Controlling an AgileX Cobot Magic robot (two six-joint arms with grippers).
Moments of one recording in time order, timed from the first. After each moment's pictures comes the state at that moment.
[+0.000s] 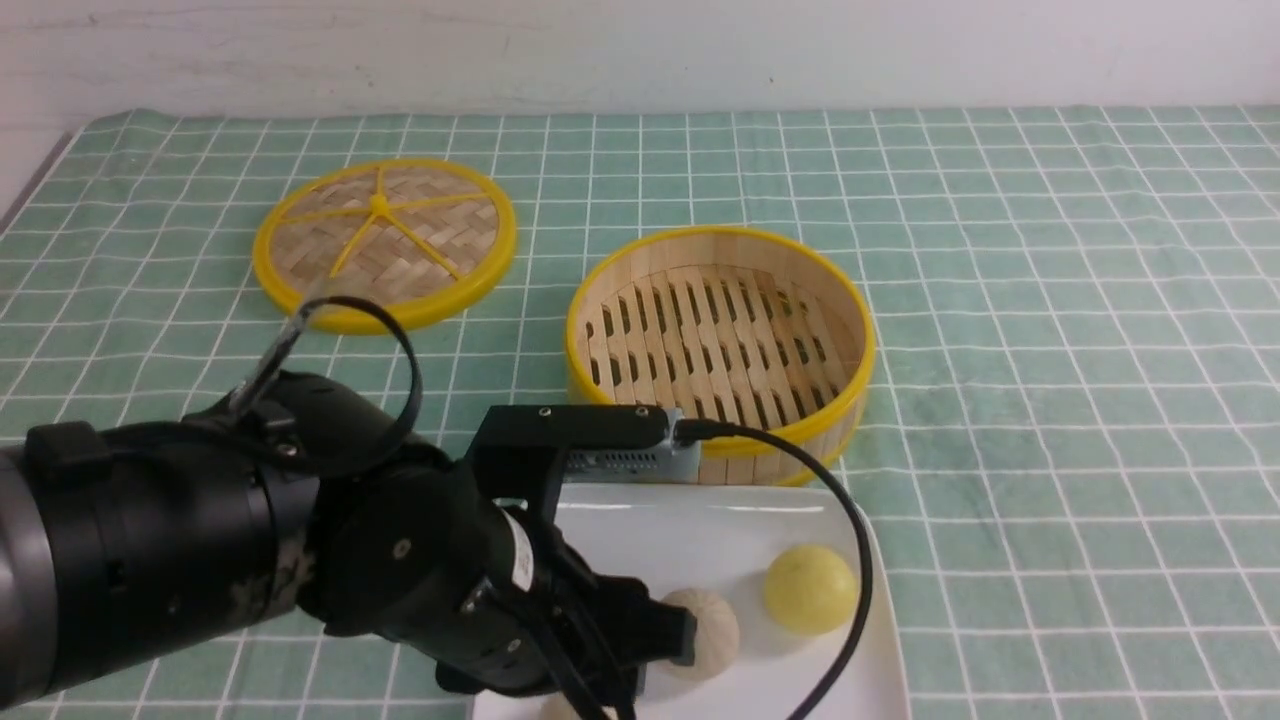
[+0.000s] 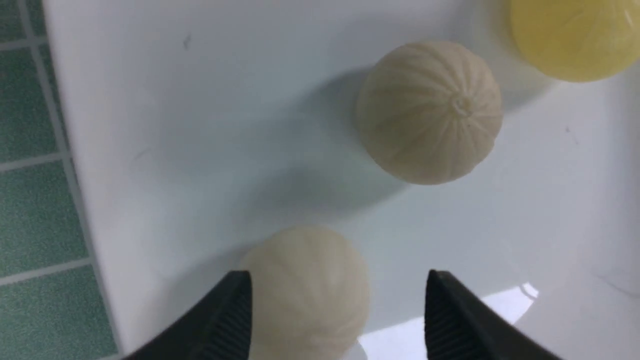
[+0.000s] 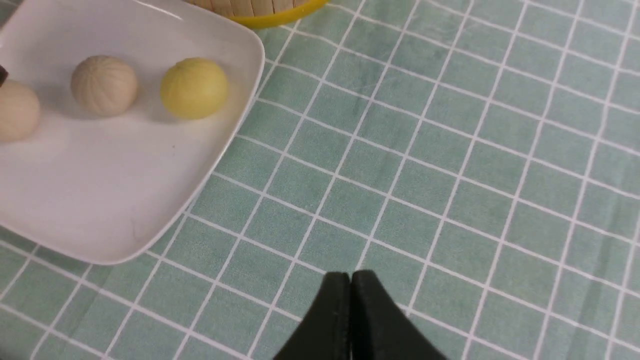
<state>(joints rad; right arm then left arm) 0.34 0.48 -0.81 0.07 1.16 -0.04 -0.79 1.45 -0.83 -0.09 0.59 -0.51</state>
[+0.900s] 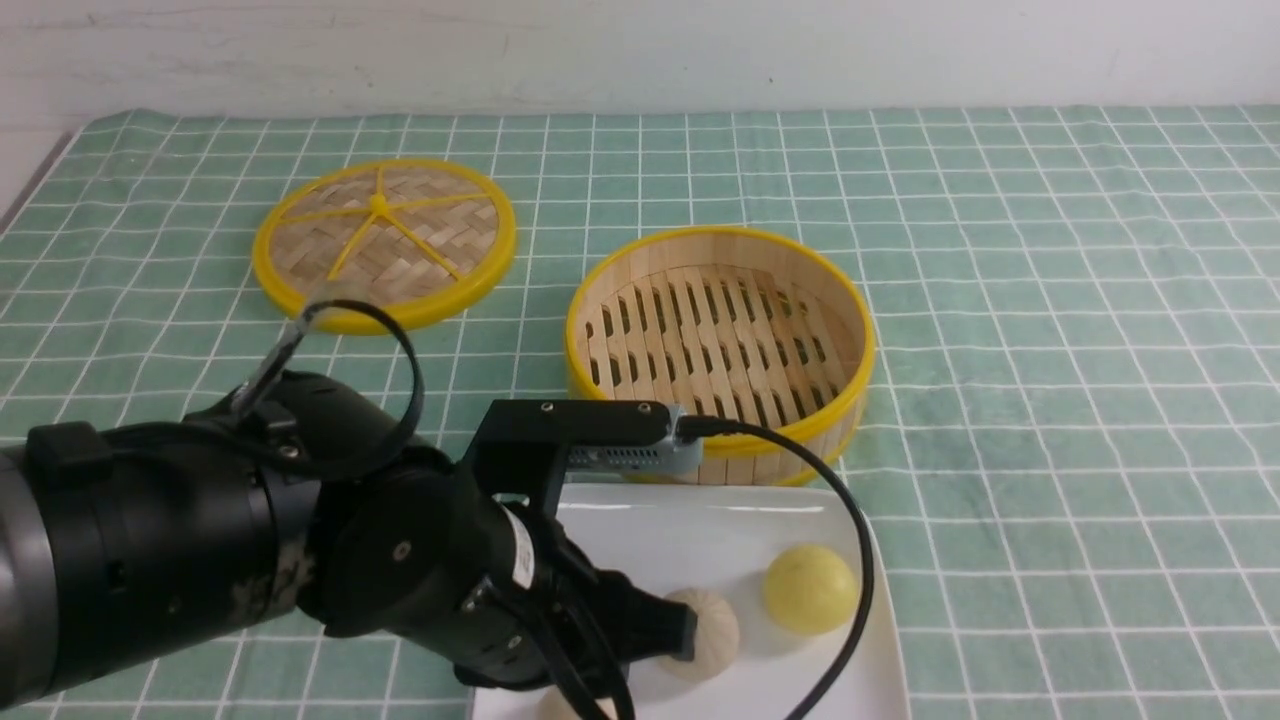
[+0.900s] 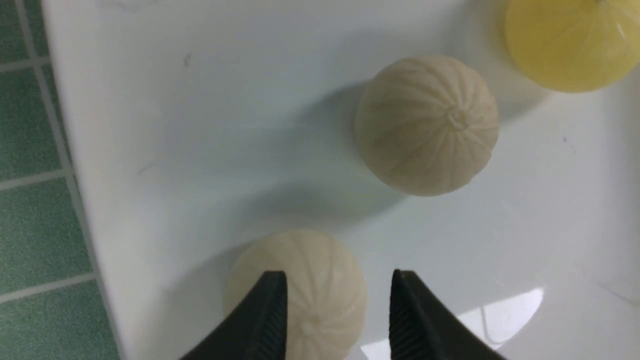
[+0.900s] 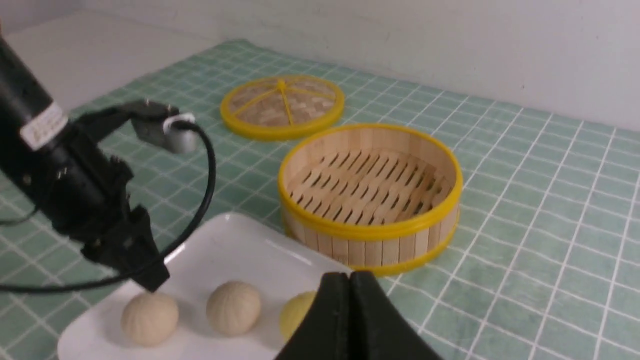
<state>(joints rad) 0.34 0.17 -0.54 0.41 0.65 -0.29 -0.79 1.45 -0.83 -0.07 0.58 -0.51</state>
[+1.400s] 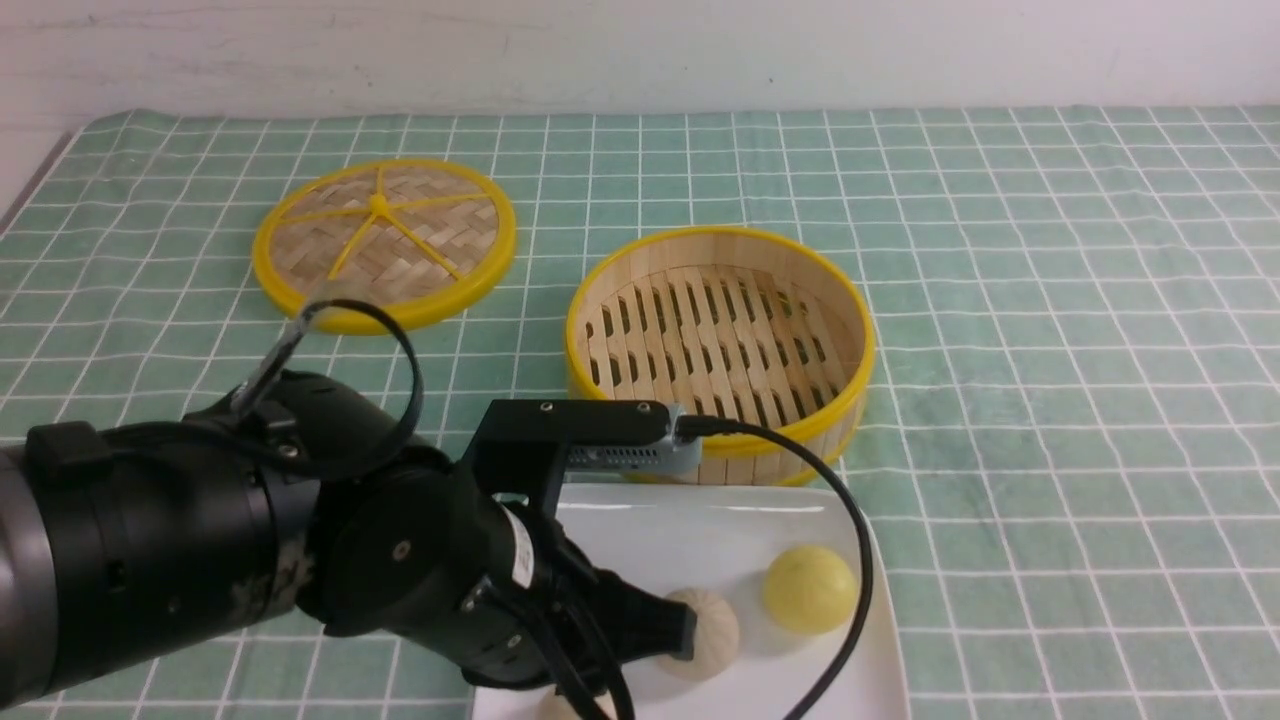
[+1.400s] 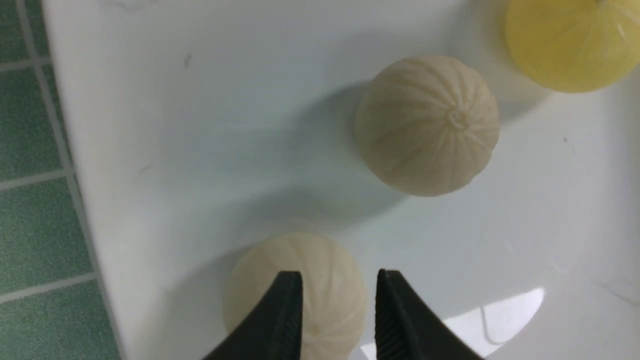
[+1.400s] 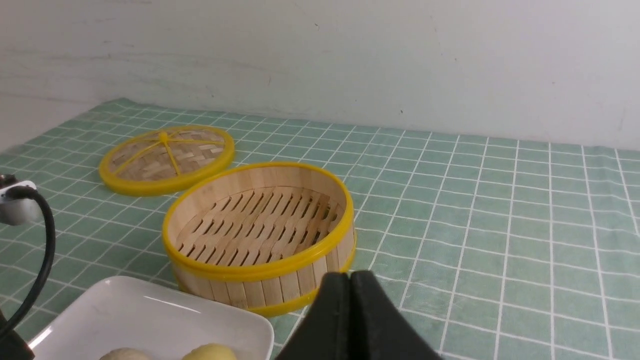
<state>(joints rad) 0.34 0.17 -0.45 0.09 0.47 0.03 -0.79 1.45 -0.83 -0.07 0.58 -0.51</state>
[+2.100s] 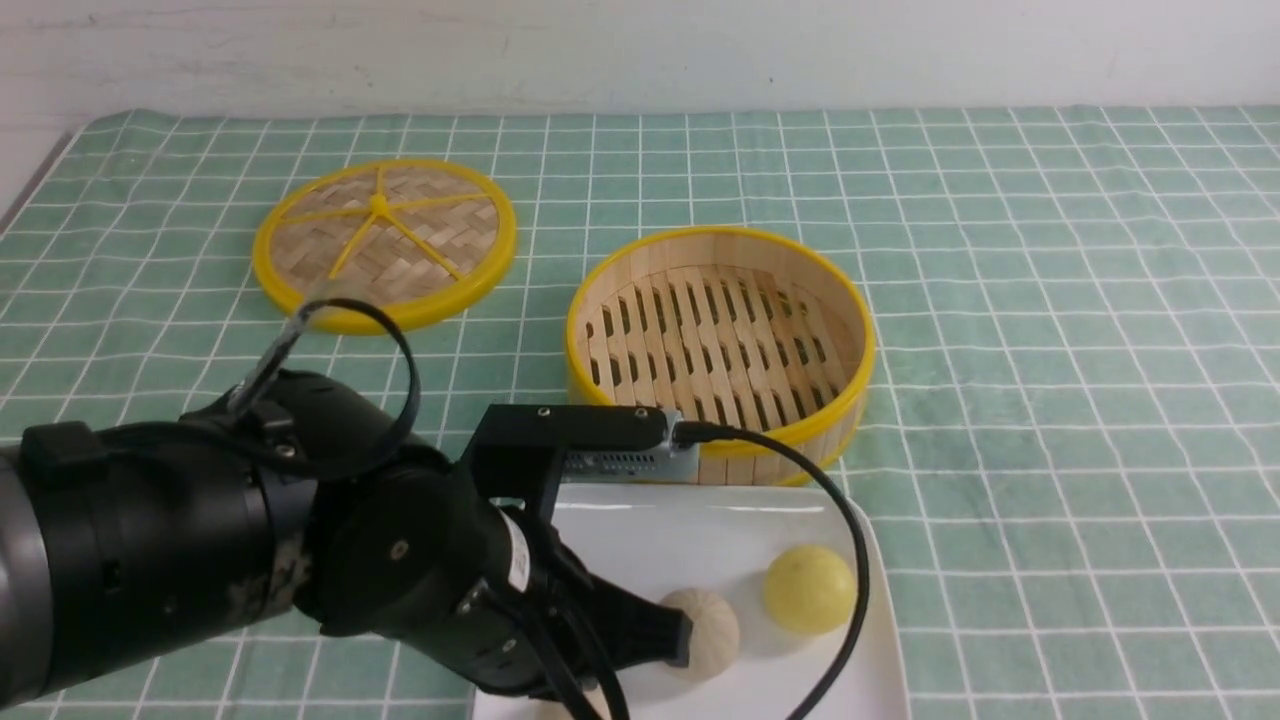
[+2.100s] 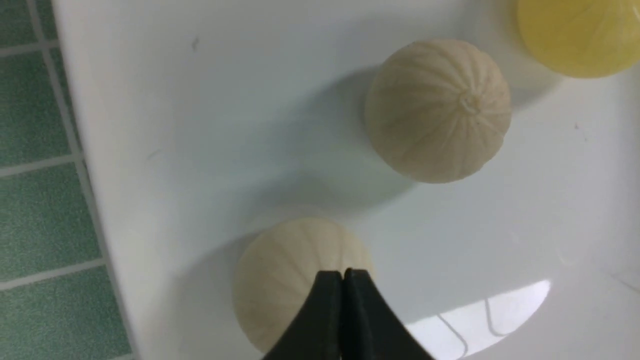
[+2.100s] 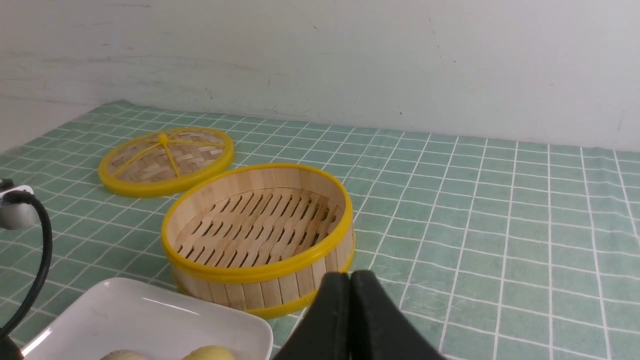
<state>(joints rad) 0.34 0.15 -0.44 0.09 0.47 0.03 -0.79 1.44 -0.83 -0.07 0.60 -0.51</state>
